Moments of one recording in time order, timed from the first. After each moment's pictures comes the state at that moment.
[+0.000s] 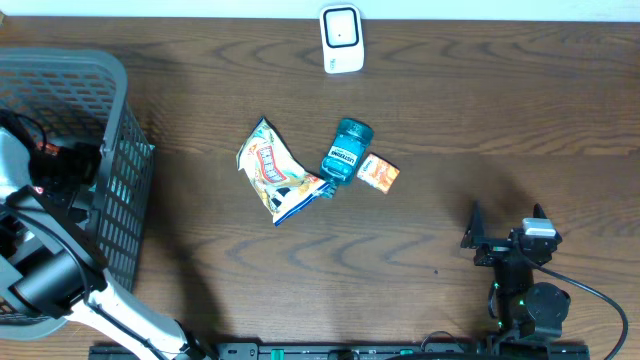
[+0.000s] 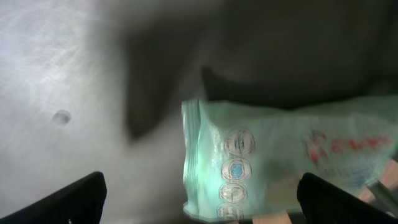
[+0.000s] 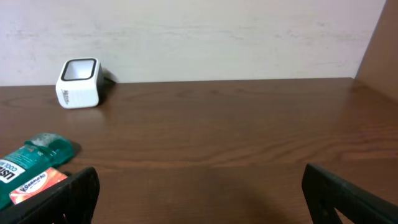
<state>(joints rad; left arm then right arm) 0.67 2.04 1.58 -1.14 0.26 -0.58 -0.11 0.02 0.01 -0.07 -0.06 0.02</state>
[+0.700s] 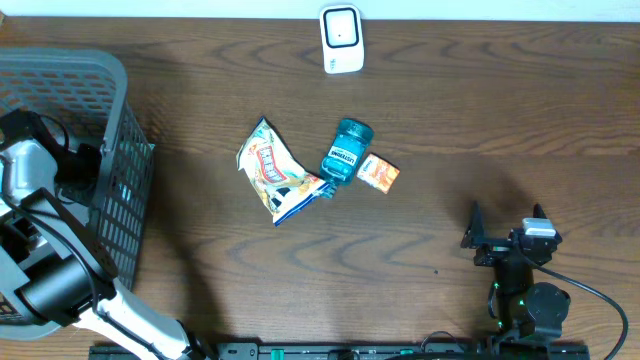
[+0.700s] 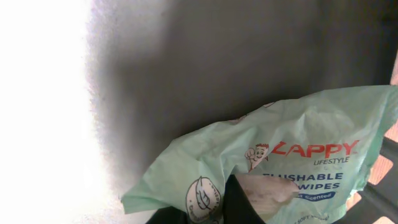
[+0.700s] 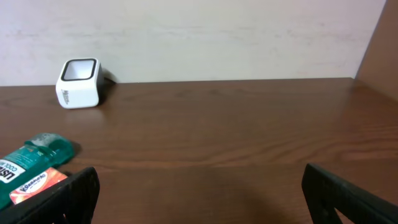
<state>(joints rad) 0.62 1.97 1.38 -0.87 0.32 -0.56 -0.11 0.02 0.01 -0.07 -0.06 0.02</state>
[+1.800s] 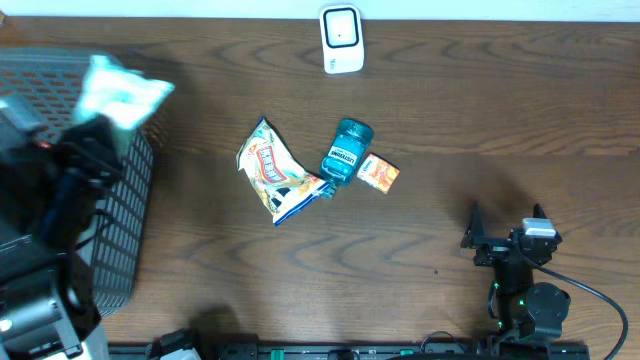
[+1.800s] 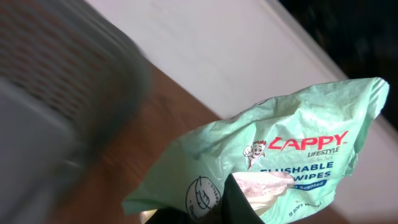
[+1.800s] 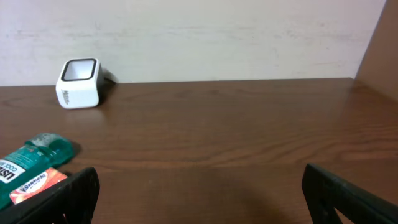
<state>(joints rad) 0.36 0.94 1.37 -0.87 0.38 -0.54 -0.11 0.02 0.01 -0.07 -0.06 0.02</state>
